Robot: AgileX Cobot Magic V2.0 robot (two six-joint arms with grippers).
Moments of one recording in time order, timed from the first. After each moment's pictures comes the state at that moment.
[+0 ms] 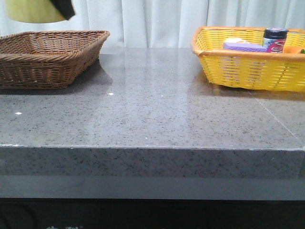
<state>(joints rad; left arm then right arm) -0.31 1.94 -2.07 0.05 1.27 0.20 0.51 0.64 -0.85 0.05 0.73 0.02</state>
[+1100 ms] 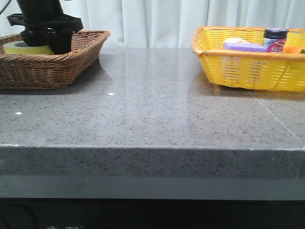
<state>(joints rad) -0.23 2.13 -2.07 -0.03 1.25 0.20 0.51 0.64 -0.85 0.05 0.73 0.02</state>
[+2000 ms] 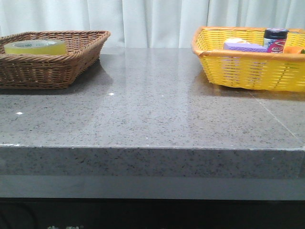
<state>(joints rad) -0.23 1.74 -2.03 -0.17 1.26 0.15 0.51 0.64 -0.85 0.05 0.73 0.02</state>
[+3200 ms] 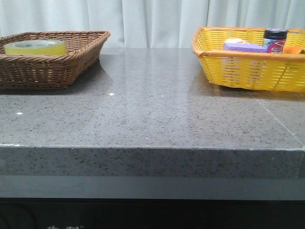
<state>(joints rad) -0.23 0.63 -0.89 -0.17 0.89 0.22 0.51 0.64 -0.85 0.04 0.78 0.02</state>
